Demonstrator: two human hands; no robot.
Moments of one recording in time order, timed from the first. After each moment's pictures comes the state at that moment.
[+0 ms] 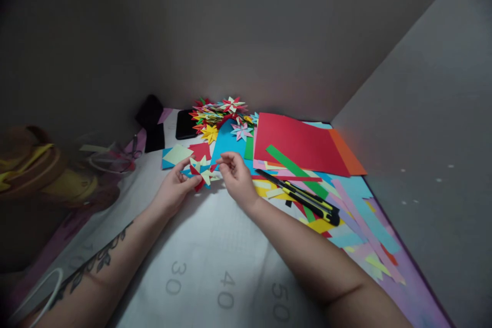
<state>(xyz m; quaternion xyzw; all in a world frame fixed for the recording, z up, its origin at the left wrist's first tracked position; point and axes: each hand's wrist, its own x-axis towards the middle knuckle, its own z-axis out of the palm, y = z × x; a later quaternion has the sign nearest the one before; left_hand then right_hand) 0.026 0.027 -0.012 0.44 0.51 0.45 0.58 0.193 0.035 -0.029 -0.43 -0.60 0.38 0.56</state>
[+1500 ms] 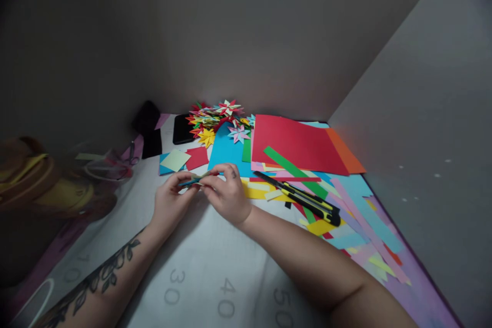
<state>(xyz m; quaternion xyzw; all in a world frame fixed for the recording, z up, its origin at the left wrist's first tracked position) 0.031 0.014 -0.008 0.62 0.53 0.49 0.31 0.187 0.014 -0.019 -0.42 -0.75 0.09 0.50</state>
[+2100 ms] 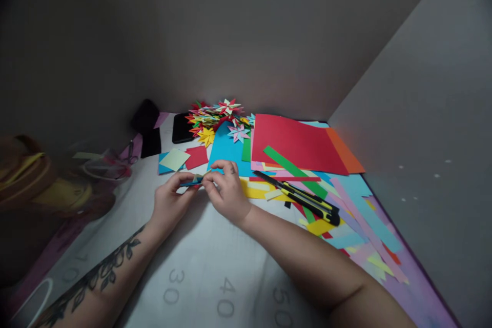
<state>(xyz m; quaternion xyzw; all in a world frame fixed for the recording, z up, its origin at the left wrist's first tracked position) 0.027 0.013 -0.013 0.67 0.53 0.45 0.25 0.185 0.016 -0.016 -0.44 -0.75 0.13 0.48</state>
